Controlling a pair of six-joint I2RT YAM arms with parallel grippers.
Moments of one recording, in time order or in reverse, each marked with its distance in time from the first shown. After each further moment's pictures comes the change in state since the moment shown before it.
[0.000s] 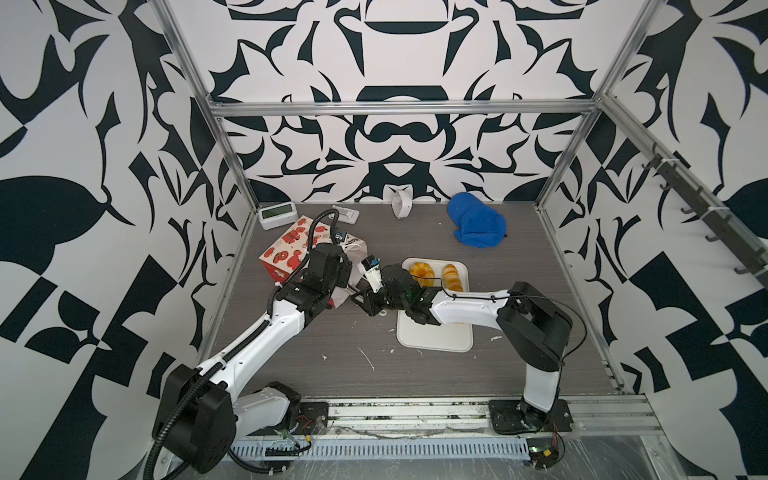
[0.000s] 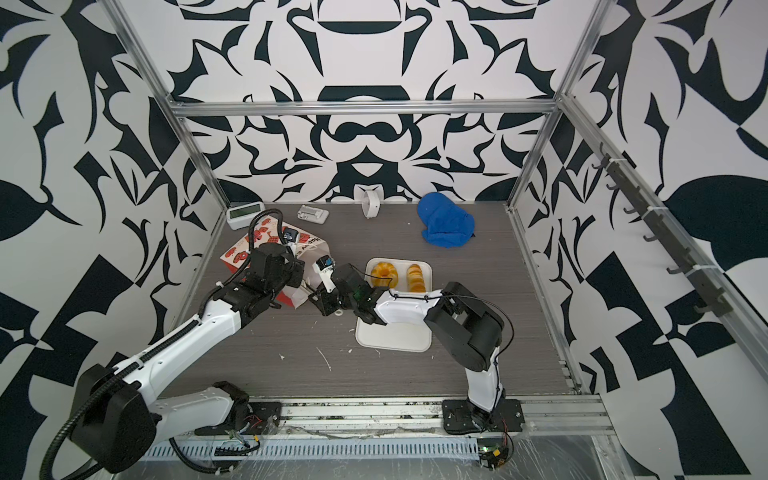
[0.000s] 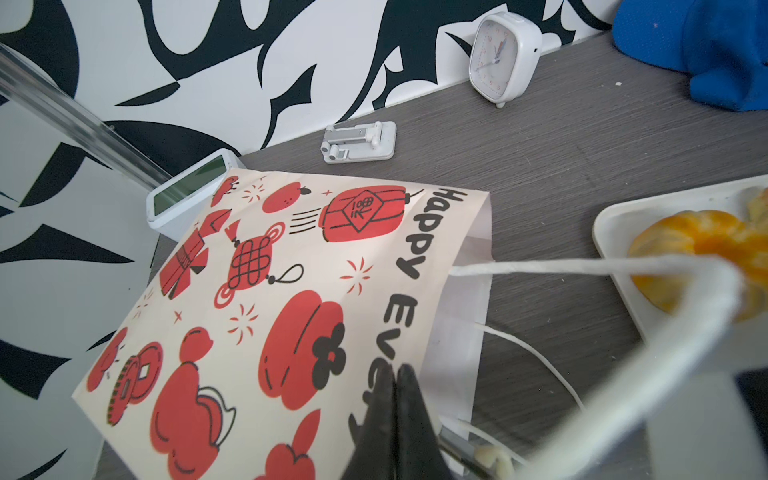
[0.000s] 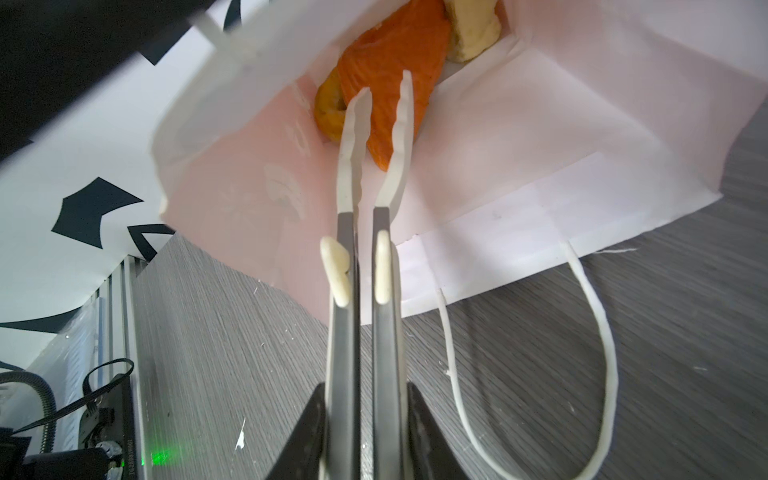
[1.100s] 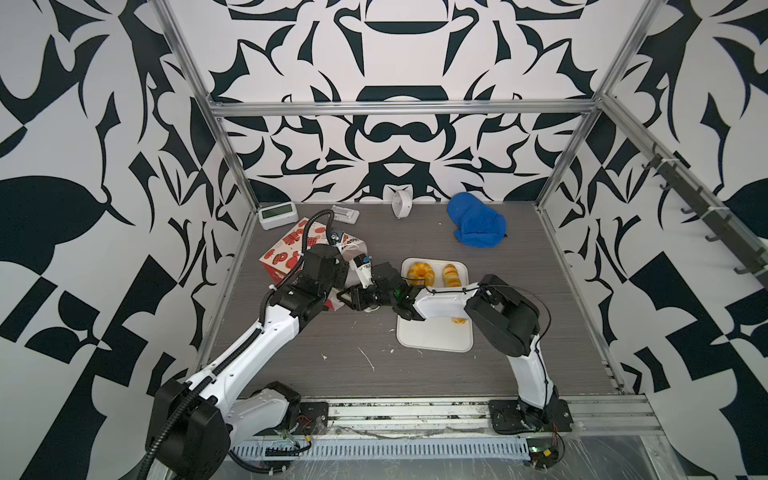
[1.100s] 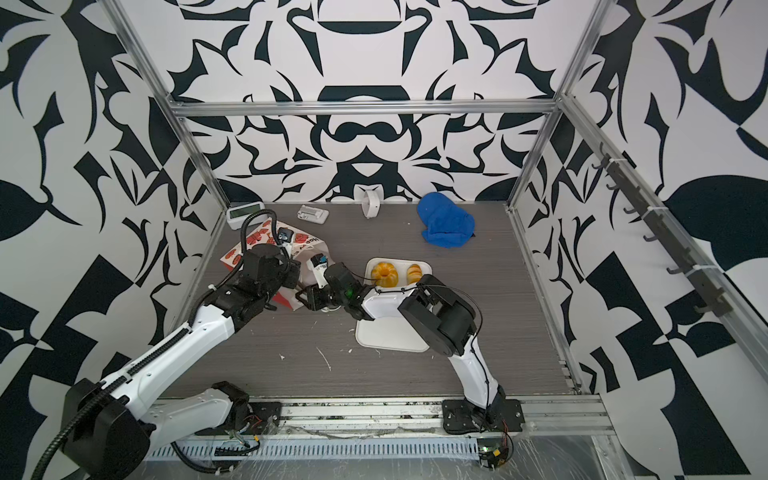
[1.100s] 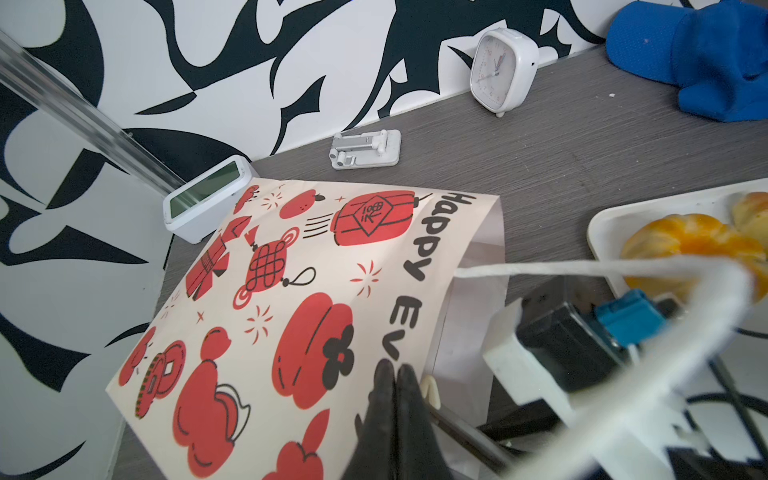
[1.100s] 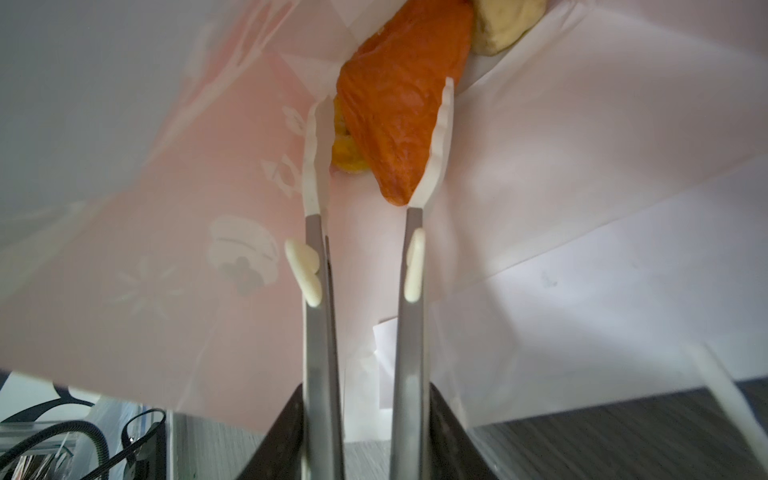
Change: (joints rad) left arm 0.000 -0.058 0.000 -0.032 0.002 0.002; right arm -0.024 0.204 0.142 0.129 -0.108 0.144
